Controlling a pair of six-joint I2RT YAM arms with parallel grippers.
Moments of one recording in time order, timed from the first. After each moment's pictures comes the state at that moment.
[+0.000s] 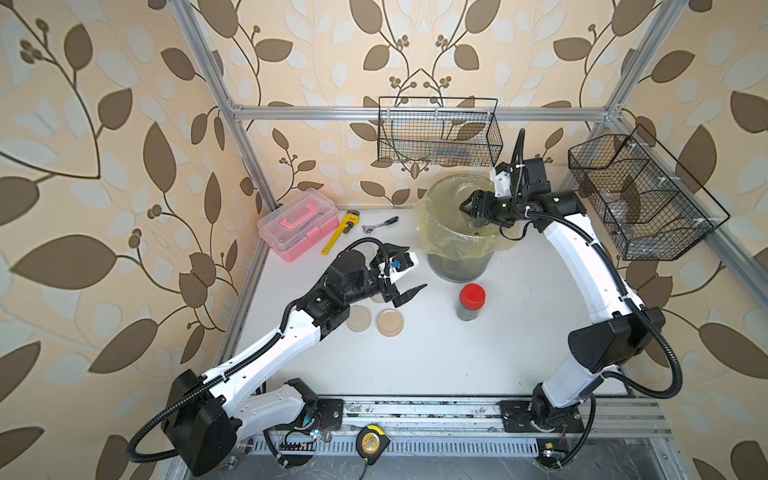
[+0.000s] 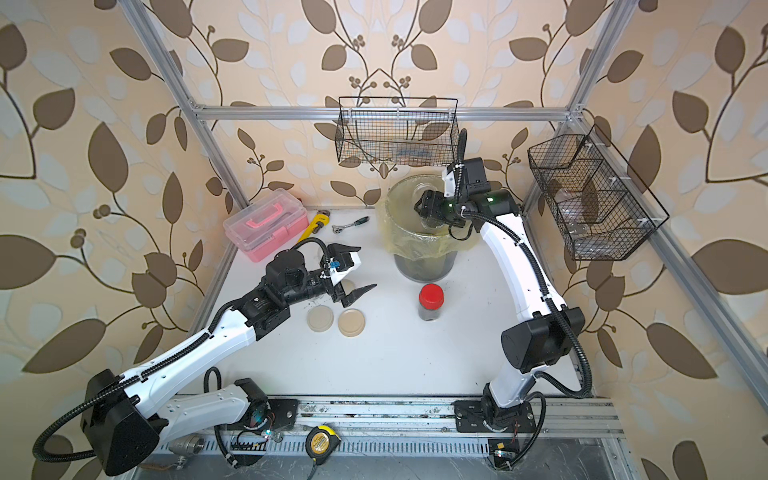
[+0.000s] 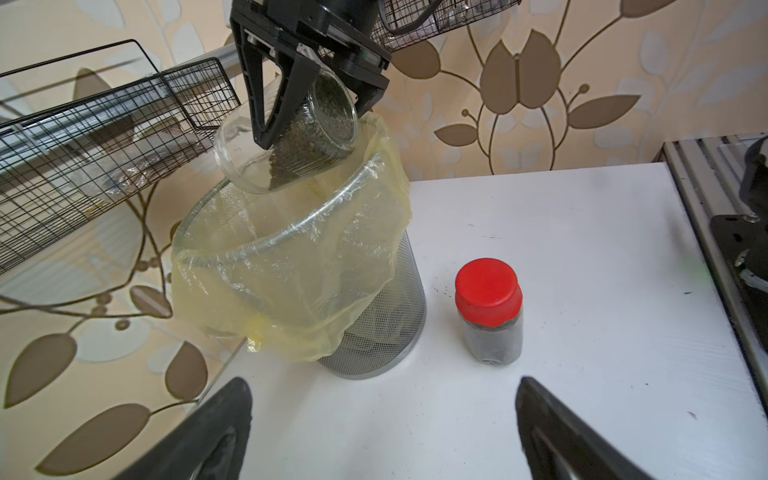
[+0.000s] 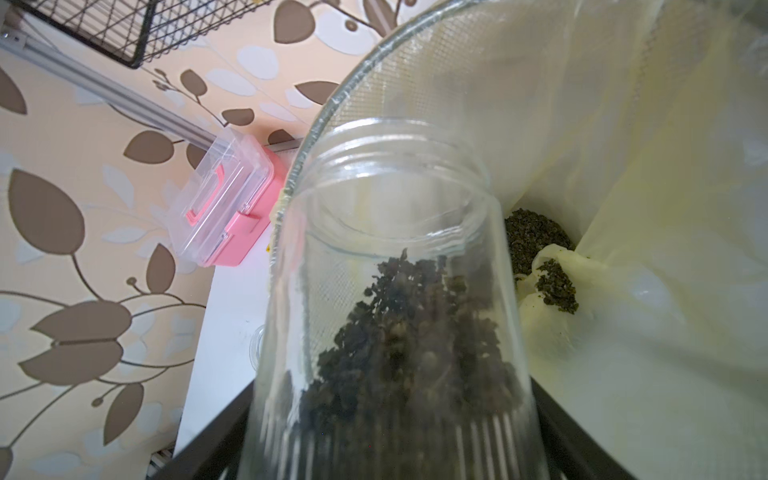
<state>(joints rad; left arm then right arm) -0.62 1.10 0.85 0.05 0.38 0.44 0.24 1.71 1.94 -0.97 -0.20 0.50</state>
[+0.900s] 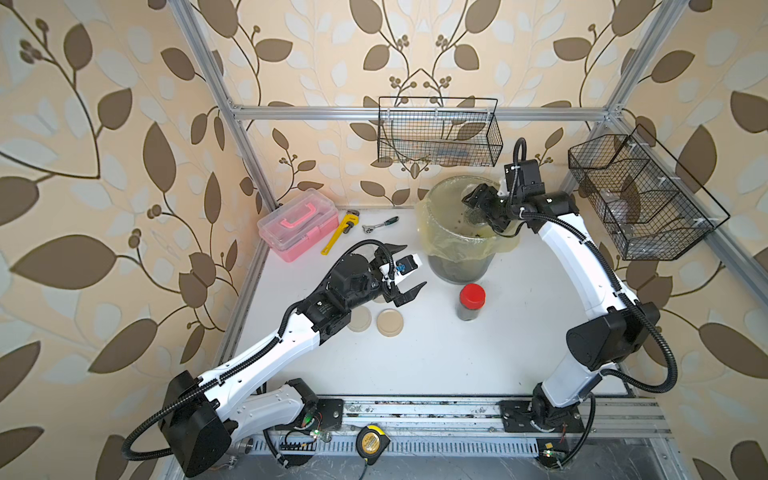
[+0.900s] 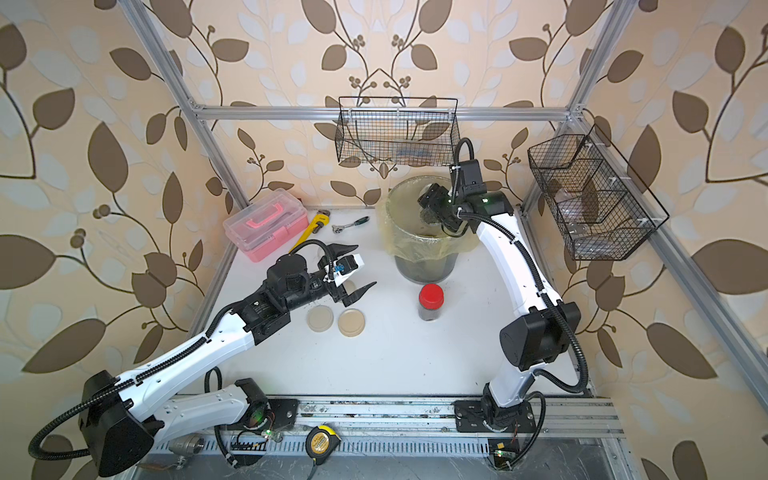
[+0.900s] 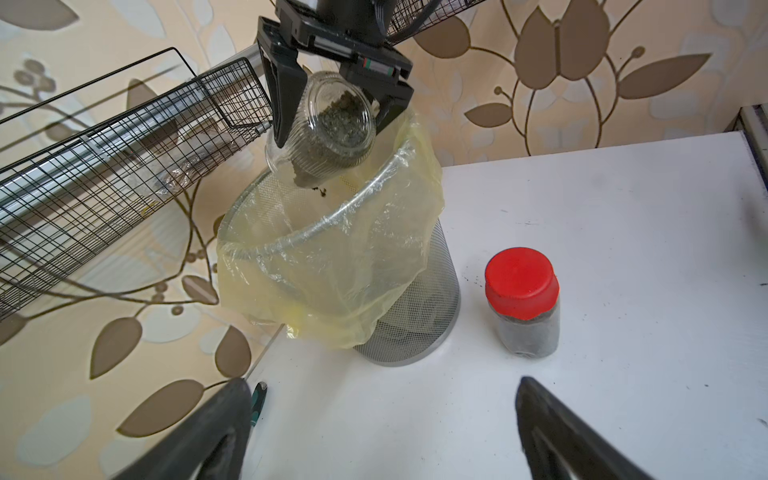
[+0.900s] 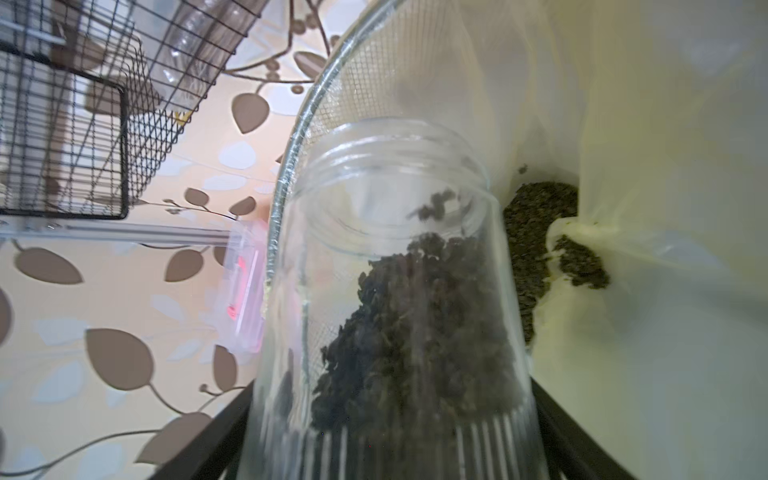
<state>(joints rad) -0.68 1.08 0.85 0.04 0.23 0.49 0.25 1.74 2.00 -0.97 -0.10 0.78</state>
